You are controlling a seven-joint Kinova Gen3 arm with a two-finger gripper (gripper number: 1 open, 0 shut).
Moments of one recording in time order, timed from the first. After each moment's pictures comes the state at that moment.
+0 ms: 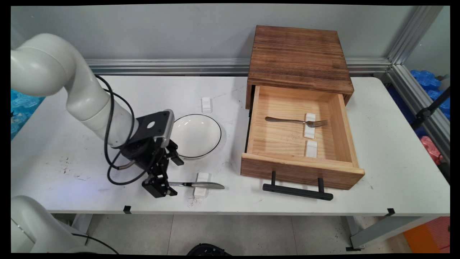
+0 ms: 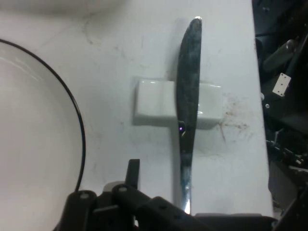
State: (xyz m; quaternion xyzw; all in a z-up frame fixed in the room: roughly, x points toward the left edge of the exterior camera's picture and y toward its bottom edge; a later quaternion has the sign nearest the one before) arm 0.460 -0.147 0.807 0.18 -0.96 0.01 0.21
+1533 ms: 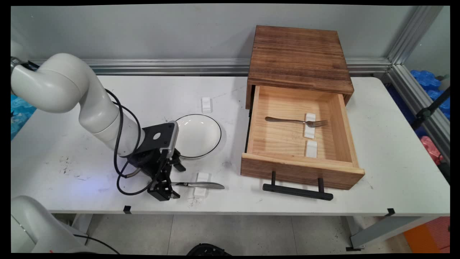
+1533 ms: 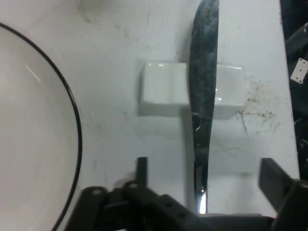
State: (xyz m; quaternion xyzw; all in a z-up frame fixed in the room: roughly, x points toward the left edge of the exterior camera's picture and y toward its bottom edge) arm 0.457 -0.149 0.772 0.17 -0.97 0.02 0.19
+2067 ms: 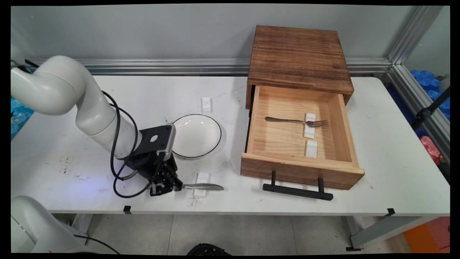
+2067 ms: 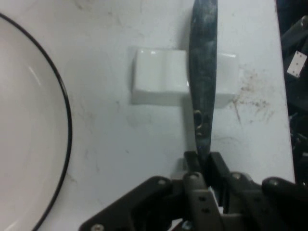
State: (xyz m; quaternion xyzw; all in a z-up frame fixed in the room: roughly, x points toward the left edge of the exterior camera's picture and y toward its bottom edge) arm 0.461 -0.143 0.769 0.18 -0.97 0.02 0.19
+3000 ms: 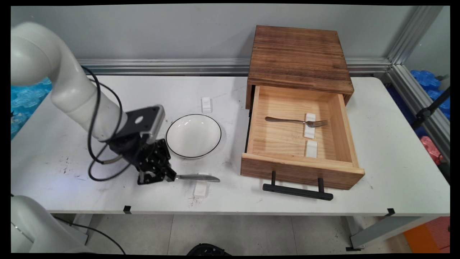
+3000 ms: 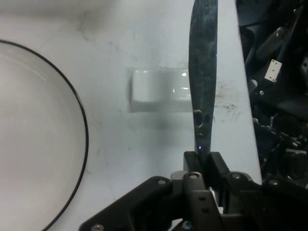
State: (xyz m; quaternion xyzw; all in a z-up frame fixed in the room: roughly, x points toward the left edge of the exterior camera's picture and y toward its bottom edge) arm 0.477 -0.141 0.829 0.15 -0.97 0.02 0.20
